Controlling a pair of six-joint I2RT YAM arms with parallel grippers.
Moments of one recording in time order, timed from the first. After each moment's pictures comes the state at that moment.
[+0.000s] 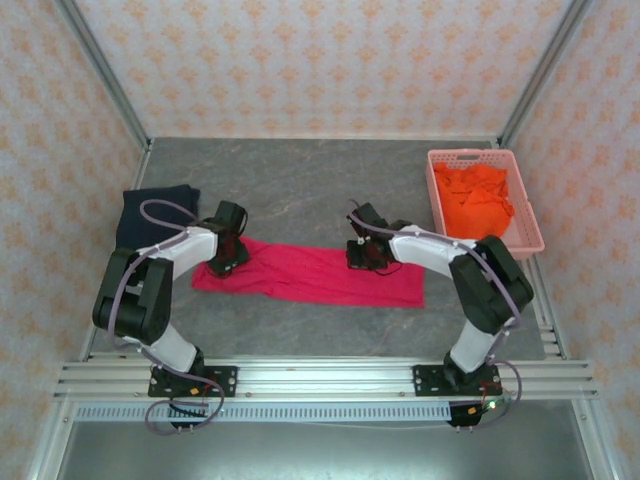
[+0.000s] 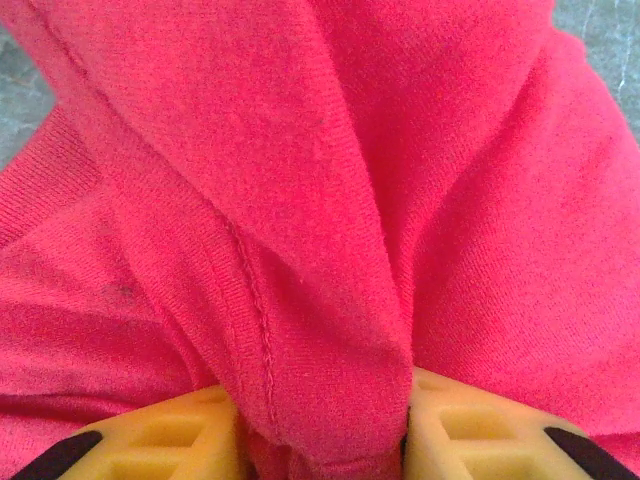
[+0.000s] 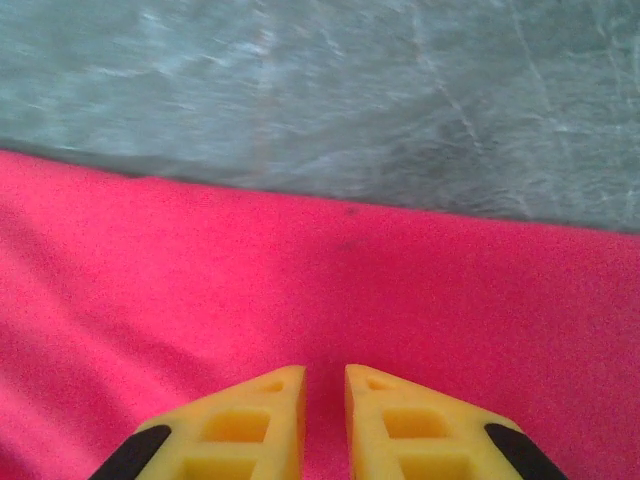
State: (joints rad) left arm -0.18 1.61 0.87 -0.58 -0.14 -0.75; right arm 0.61 1.73 1.01 -0.48 -0.07 0.60
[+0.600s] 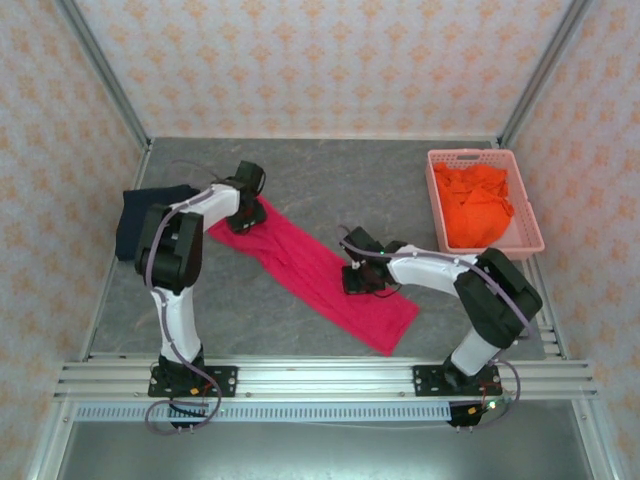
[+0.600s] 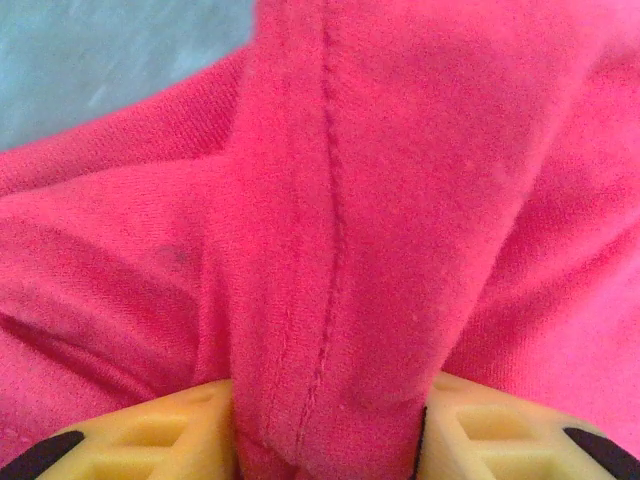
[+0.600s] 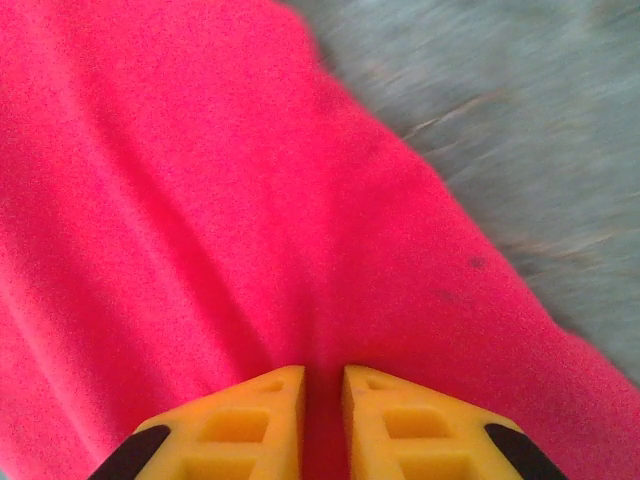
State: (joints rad) left arm -0.18 2.05 1.44 -0.64 -0.14 -0.70; right arm 0.75 1.63 0.87 -0.47 -0.11 0.60
